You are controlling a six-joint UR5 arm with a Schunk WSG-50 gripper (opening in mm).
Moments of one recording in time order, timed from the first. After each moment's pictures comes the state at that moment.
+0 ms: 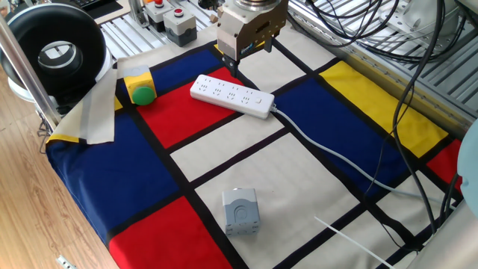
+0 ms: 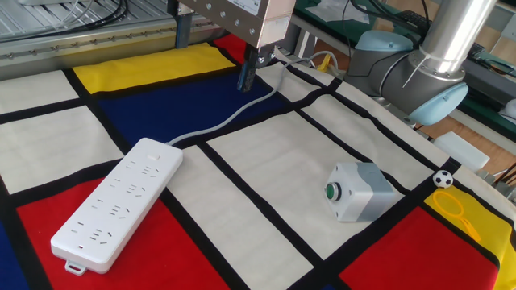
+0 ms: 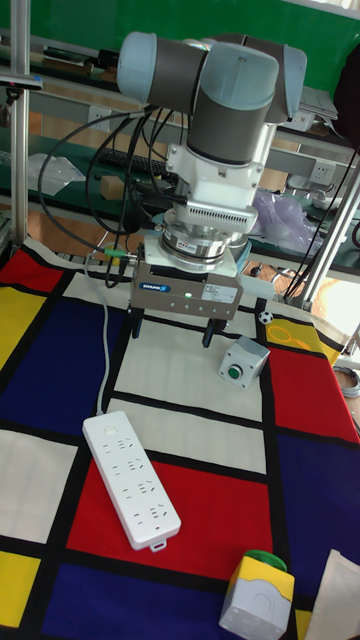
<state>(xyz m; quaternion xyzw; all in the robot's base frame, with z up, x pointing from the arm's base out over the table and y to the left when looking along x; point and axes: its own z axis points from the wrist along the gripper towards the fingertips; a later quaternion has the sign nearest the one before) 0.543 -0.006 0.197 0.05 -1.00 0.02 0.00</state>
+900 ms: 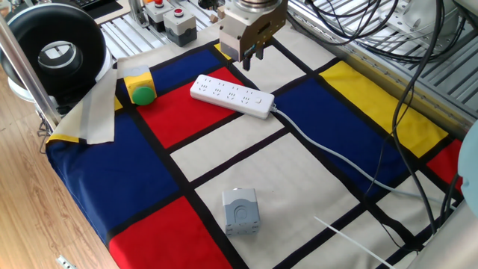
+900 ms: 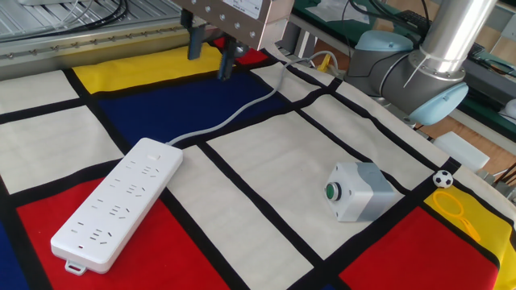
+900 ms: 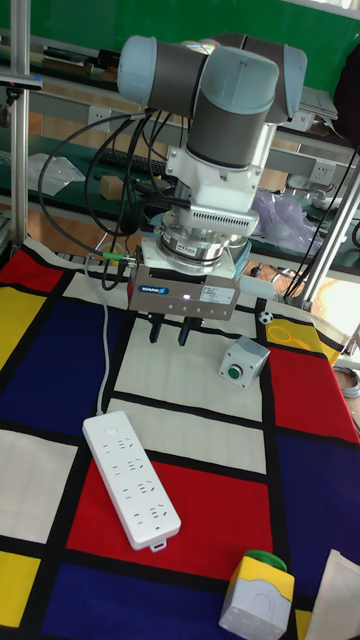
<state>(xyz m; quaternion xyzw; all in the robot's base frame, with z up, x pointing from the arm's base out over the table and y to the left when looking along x) 0.543 -0.010 0.193 0.08 -1.00 0.02 0.00</state>
